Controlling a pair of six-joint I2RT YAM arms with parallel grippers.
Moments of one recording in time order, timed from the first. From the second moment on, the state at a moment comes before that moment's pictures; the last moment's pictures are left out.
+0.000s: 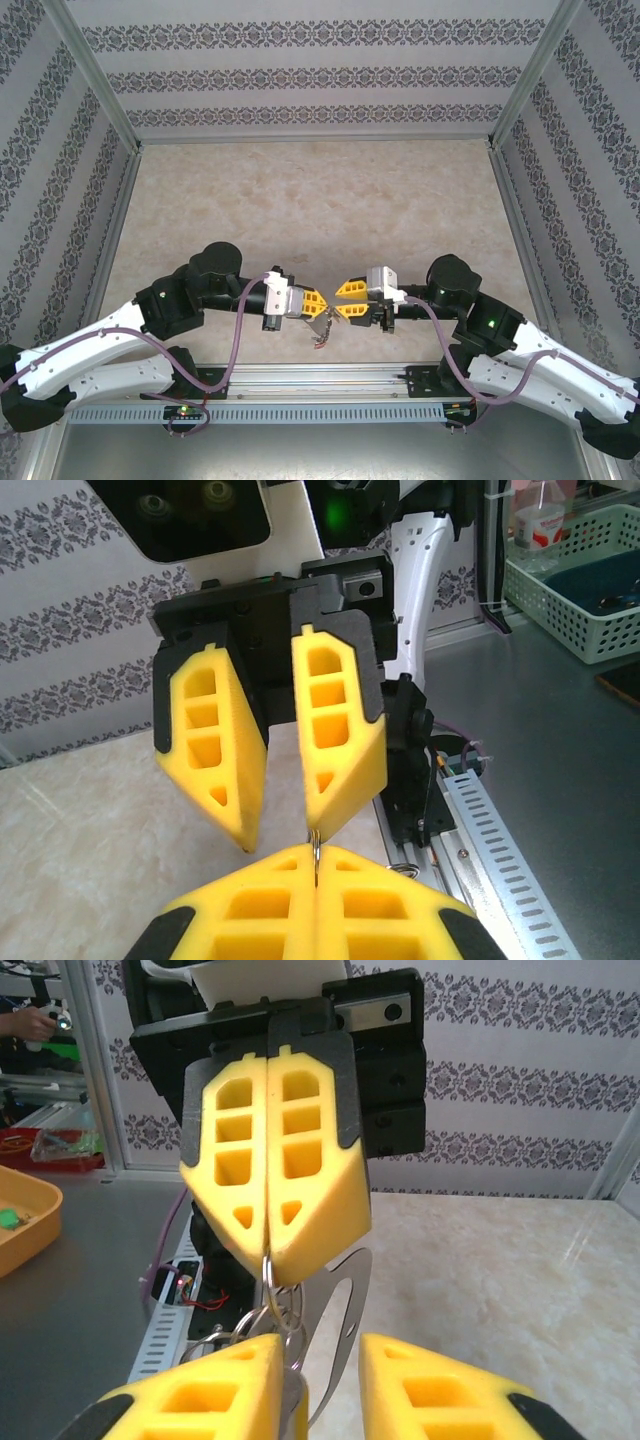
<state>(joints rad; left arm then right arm) -1.02 0.87 0.92 -0.32 0.53 0.41 0.96 0.62 0.69 -0.19 -0.54 -0.15</state>
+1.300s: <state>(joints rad) -1.01 0.89 0.92 -0.27 0.55 0.37 0.96 0.63 0.64 -0.12 -0.58 -0.16</state>
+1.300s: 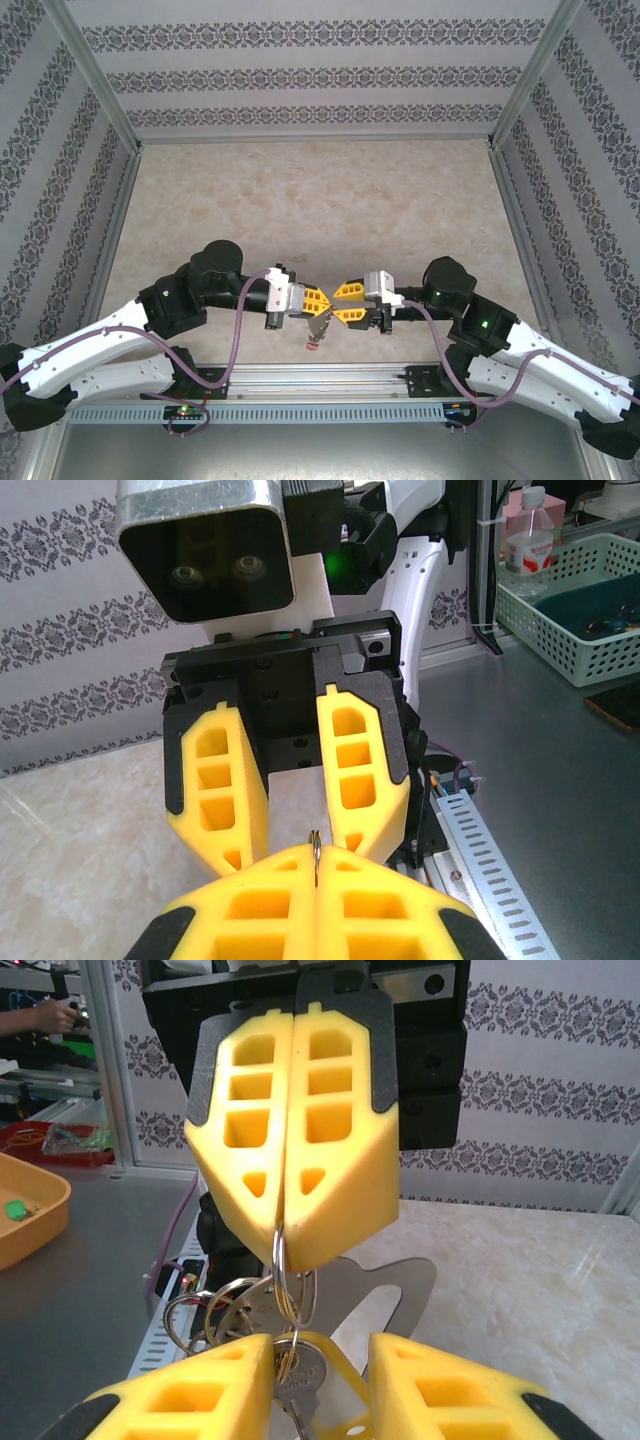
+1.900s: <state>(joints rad) -1.00 0.90 0.92 -0.25 0.55 0.36 0.96 0.63 0.63 -0.07 -0.58 -0.19</state>
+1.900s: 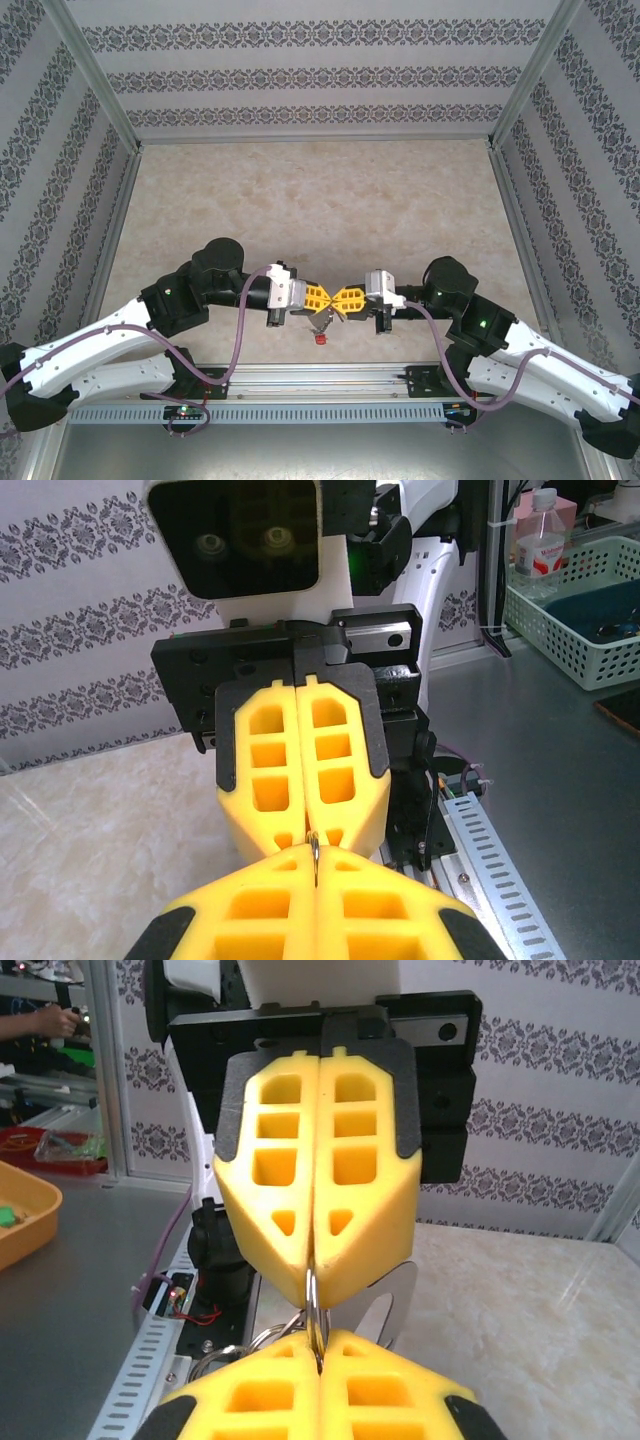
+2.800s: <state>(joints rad) -1.00 1.04 1.07 -0.52 0.30 0.37 0.96 0.87 1.02 -0.78 -0.23 -0.24</state>
